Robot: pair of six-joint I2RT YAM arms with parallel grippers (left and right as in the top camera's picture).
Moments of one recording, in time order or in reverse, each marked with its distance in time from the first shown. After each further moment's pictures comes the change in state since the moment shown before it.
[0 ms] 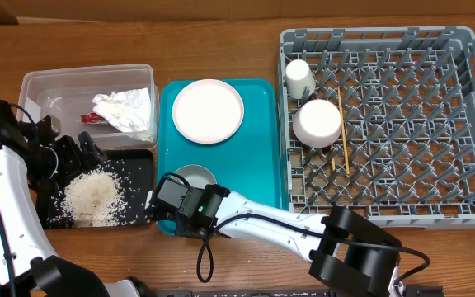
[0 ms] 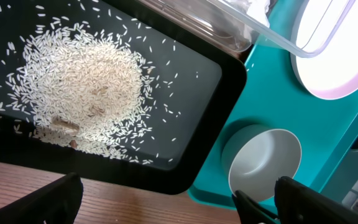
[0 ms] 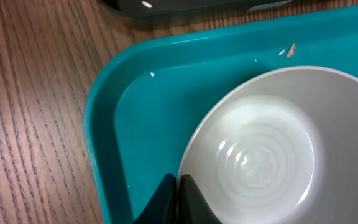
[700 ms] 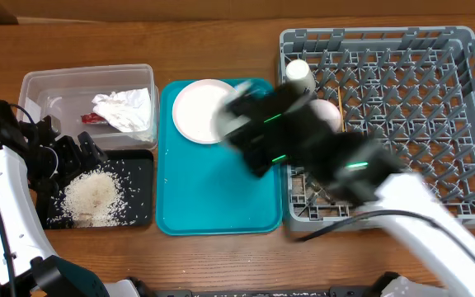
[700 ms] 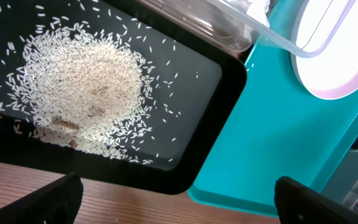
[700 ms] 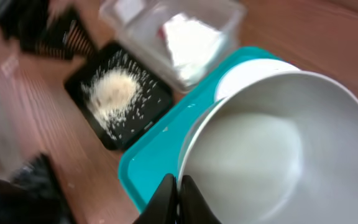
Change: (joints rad) left arm 0.000 0.000 0.000 0.000 0.000 0.000; right arm -0.429 -0.592 0.069 -0.183 -0.301 0.363
